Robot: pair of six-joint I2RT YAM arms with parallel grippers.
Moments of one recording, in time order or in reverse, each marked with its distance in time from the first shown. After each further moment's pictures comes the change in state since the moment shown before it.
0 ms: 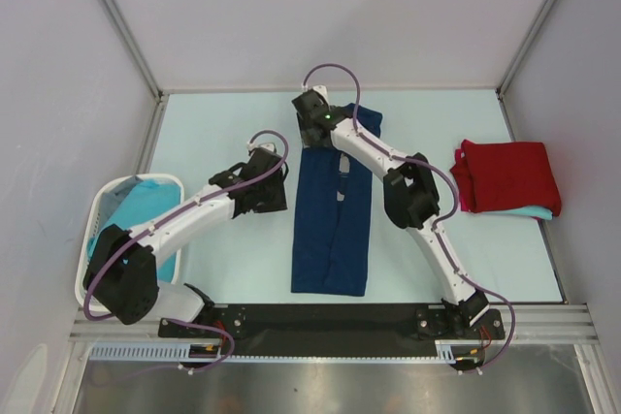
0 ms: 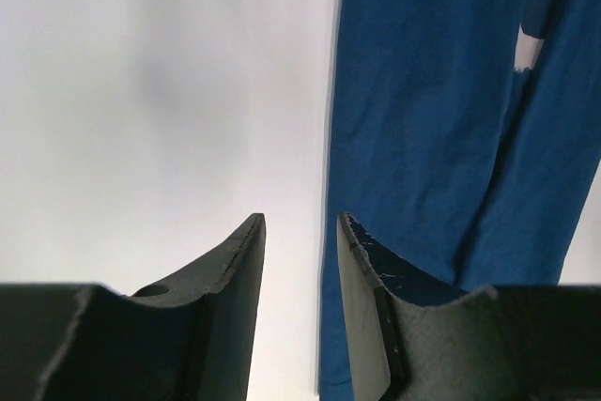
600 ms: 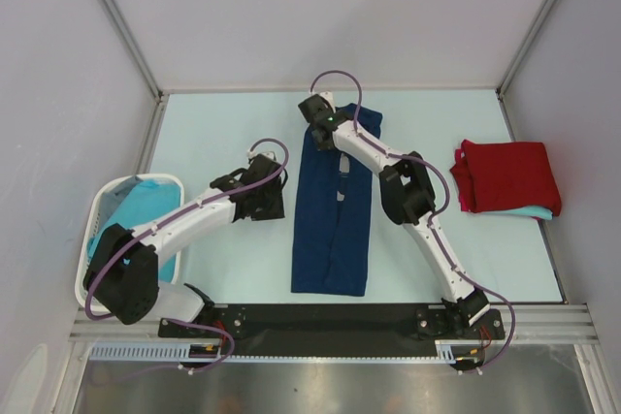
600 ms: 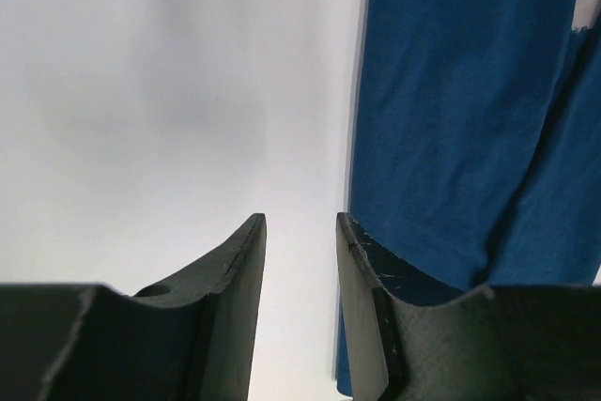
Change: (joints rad) left arm 0.000 0.000 -0.052 -0.016 0.023 0.002; right arm -0.034 0.105 0.047 -0.003 0.029 -0.017
